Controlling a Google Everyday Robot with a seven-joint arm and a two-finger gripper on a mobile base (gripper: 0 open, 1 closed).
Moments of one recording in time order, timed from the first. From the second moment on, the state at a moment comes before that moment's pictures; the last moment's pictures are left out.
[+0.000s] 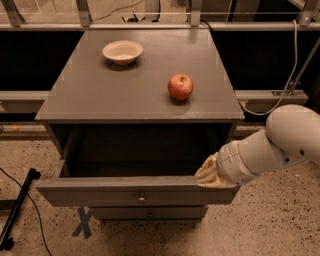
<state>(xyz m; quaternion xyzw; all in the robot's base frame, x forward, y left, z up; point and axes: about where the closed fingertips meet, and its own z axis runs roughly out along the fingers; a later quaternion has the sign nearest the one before) 0.438 -0.115 0.726 -0.72 0.62 0.14 0.27</state>
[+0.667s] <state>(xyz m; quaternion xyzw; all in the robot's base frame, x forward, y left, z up) 0.488 -0.093 0.727 -0.71 0.65 0.10 0.27</state>
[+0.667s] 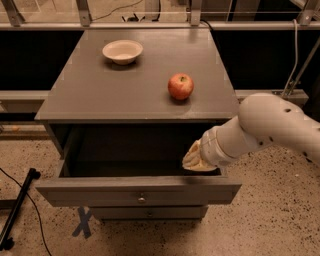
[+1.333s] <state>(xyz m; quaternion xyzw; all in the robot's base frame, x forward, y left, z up) 0.524 -0.077 0.685 -0.70 0.67 0.09 0.23</state>
